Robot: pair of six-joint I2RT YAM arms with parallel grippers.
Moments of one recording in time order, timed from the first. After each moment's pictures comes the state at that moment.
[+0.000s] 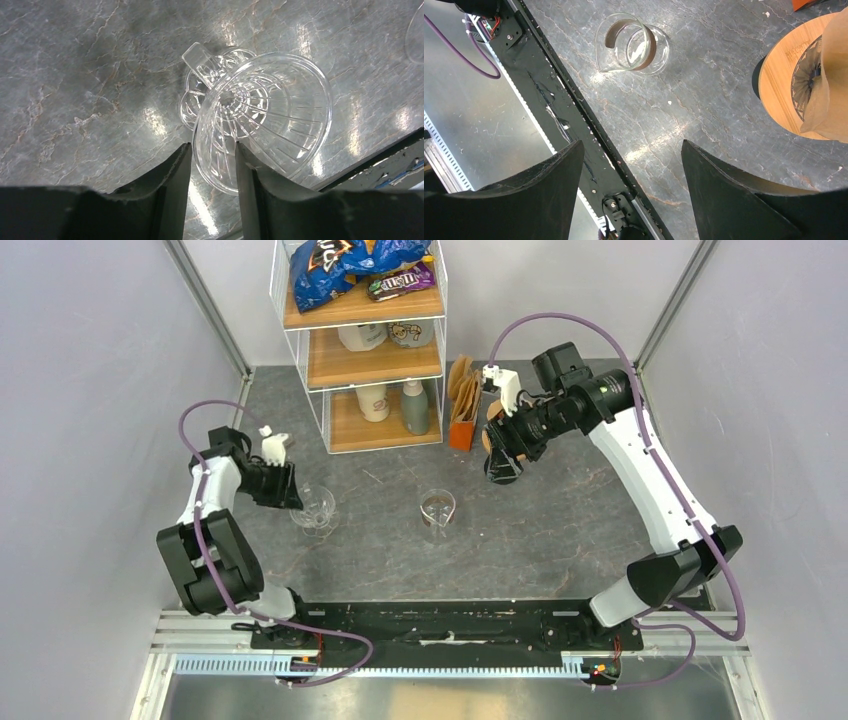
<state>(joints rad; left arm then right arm) 0.38 1.48 1.04 -0.92 0.51 0.57 0.41 1.53 1.80 -1.32 -0.58 -0.31</state>
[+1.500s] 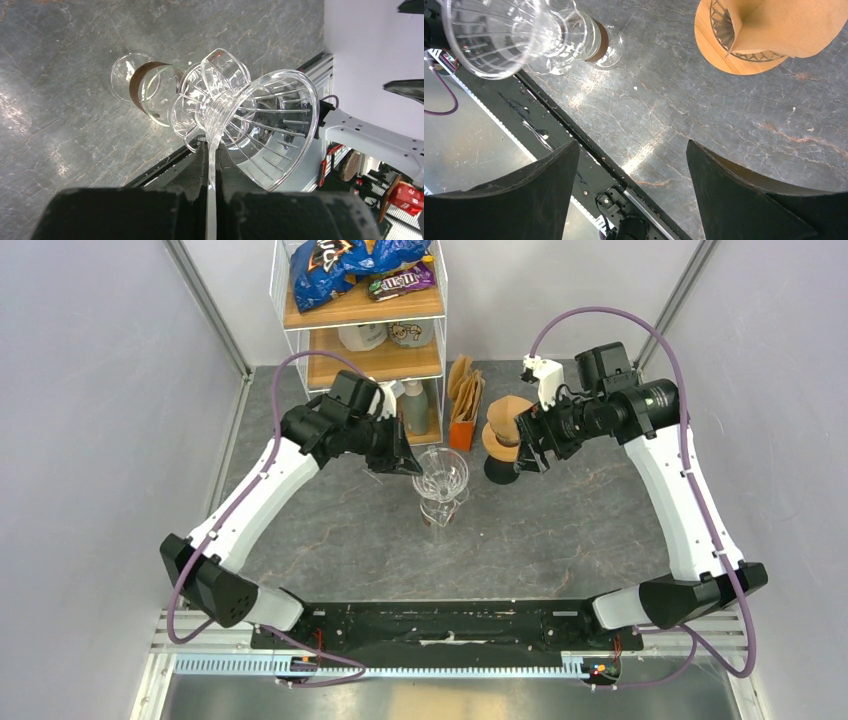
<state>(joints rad) -0.54 1.42 1.53 -0.96 0.43 -0.56 0.29 1.42 1.79 -1.34 -0.46 -0.26</state>
